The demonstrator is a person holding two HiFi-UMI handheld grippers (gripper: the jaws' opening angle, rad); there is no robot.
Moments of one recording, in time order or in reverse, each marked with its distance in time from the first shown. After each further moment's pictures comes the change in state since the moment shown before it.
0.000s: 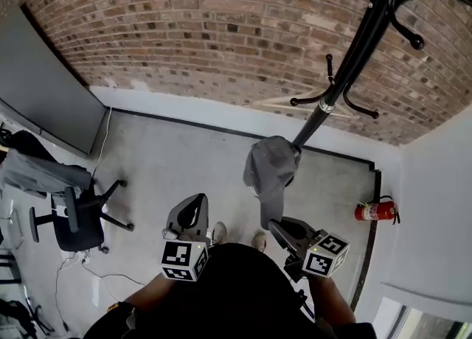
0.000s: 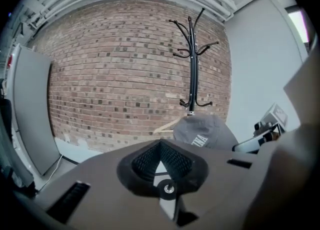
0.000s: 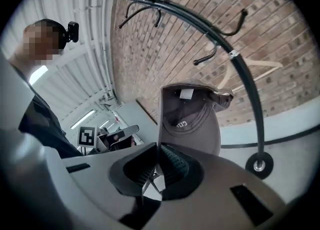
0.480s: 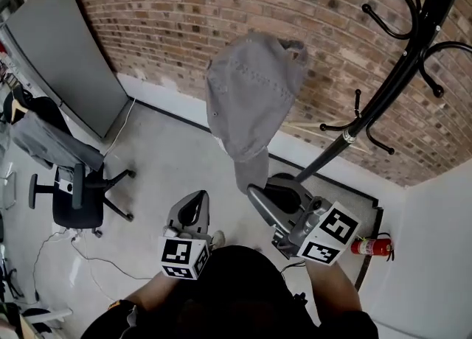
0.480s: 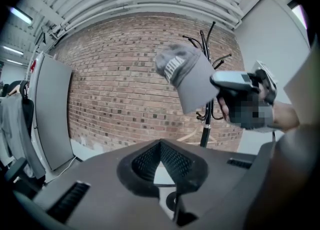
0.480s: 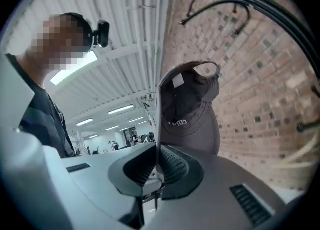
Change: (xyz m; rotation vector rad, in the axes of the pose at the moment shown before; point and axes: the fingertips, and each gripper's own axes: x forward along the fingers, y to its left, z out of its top) left arm -0.037 0.037 0.029 -0.070 -0.132 0.166; right arm 0.078 0.154 0.148 -0.425 -0.100 0.401
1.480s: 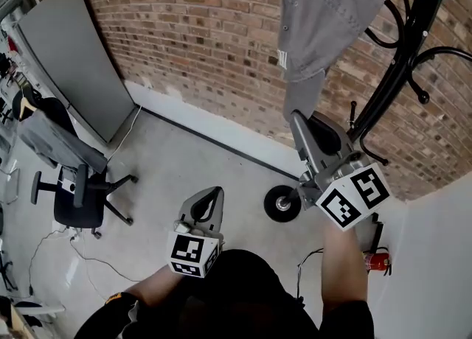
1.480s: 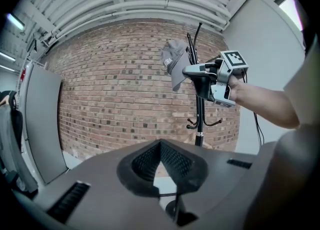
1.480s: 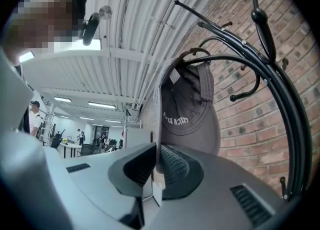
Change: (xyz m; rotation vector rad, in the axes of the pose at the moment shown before) left arm 0.025 -0.060 0.036 0.079 -0.076 -0.059; right arm -0.033 -0.083 0.147 -0.341 -0.186 -0.285
